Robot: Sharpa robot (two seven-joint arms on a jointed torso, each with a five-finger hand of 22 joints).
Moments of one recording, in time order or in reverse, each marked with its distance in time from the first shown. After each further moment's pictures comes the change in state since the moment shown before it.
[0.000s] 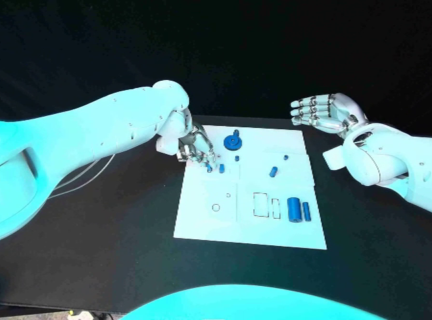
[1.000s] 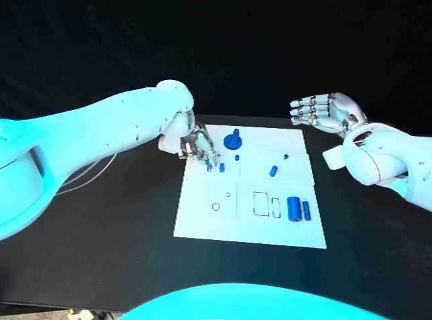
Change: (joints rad) left arm 0.000 0.025 -0.010 -0.023 -0.068 -0.023 0.017; left_hand 0.000 0.000 0.000 0.000 0.000 0.000 0.000 0.000 0.000 0.000 0.000 0.000 0.000 0.000 0.000 0.000 0.000 0.000 0.000 0.000 0.000 0.000; right arm -0.002 0.002 0.000 -0.001 0.000 0.004 0.001; right_hand 0.000 0.000 0.000 0.000 0.000 0.000 0.000 0.000 0.000 0.000 0.000 0.000 0.000 0.000 0.000 0.000 0.000 0.000 0.000 0.000 0.000 0.000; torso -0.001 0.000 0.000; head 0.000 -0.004
